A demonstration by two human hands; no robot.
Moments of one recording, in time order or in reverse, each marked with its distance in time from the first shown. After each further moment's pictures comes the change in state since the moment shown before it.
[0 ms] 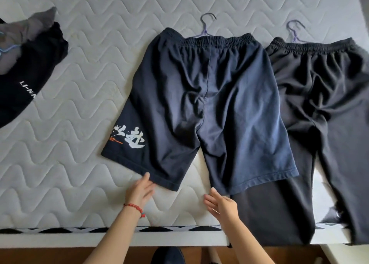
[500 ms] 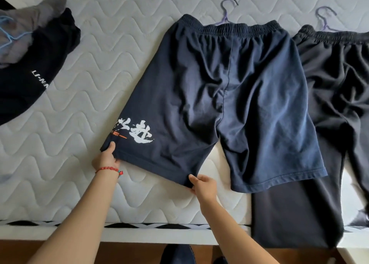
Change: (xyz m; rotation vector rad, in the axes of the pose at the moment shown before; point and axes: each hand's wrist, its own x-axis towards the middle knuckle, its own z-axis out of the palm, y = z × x) left_hand 0.071 0.106 -0.083 -0.322 0.317 0.191; right_hand 0.005 0.023 0.113 -0.314 -0.064 -0.200
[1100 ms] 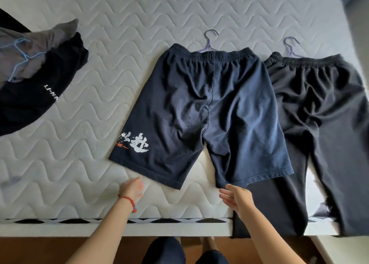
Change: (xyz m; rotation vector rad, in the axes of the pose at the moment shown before) left_hand -0.087 -0.063 -0.027 0.501 -0.218 -0.144; right_hand -0.033 -0.022 -0.132 0.113 0.144 0.148
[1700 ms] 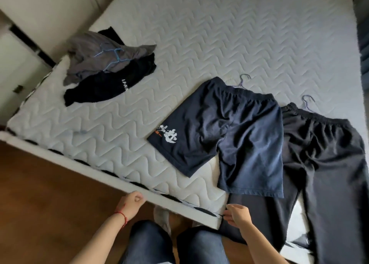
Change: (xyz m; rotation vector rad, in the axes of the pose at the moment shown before) left_hand -0.177 -0.097 -0.089 0.572 0.115 0.343; right_hand -0.090 0.021 -0.056 -0.559 -0.115 -0.207
